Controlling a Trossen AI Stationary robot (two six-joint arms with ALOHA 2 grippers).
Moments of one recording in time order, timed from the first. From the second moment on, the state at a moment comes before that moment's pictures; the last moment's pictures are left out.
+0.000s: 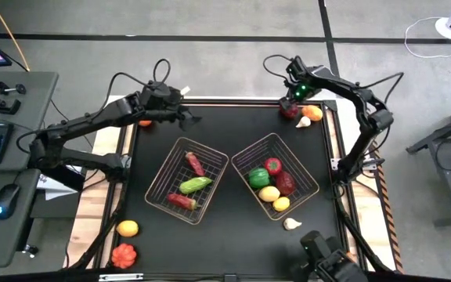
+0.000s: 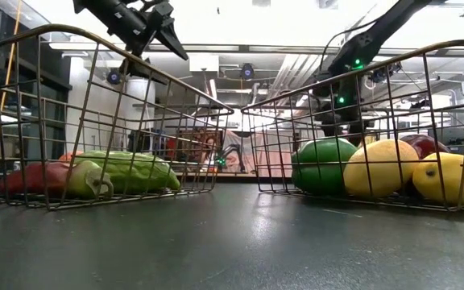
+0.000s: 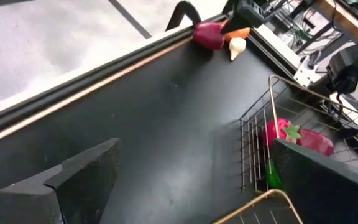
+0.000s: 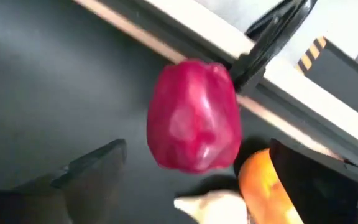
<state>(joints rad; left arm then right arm) 0.51 1.16 1.03 -0.48 0.04 -0.42 -1.00 1.74 1.32 -0.89 0.01 0.00</state>
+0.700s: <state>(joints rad) 0.49 1.16 1.03 -0.51 0.03 -0.48 -0.99 1.79 1.31 -0.80 0.05 0.14</state>
